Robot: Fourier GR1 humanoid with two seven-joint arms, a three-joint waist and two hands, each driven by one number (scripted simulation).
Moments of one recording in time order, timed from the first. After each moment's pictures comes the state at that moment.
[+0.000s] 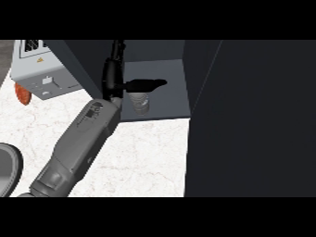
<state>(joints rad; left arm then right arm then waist) -0.82 0.07 -0.19 -0.73 0.25 0.53 -0.37 0.52 -0.10 0.37 -2.08 -0.22 0.16 -0.22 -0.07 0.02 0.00</state>
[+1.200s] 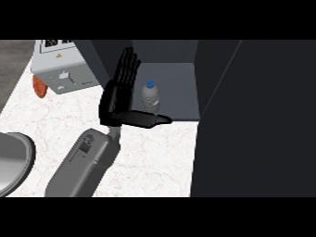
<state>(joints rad) -0.52 0.02 -0.25 -1.19 0.34 0.23 -0.35 0.62 -0.12 0.39 -2.16 -0.21 0.11 -0.23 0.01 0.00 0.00</state>
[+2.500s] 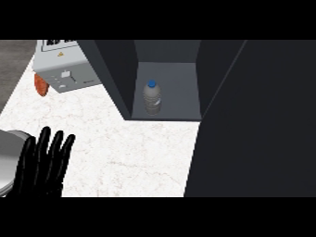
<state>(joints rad) 0.32 0.23 -0.39 -2.14 0.37 0.19 -0.28 0.58 -0.31 0.52 -2.24 -0.03 0.19 -0.15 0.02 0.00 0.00</state>
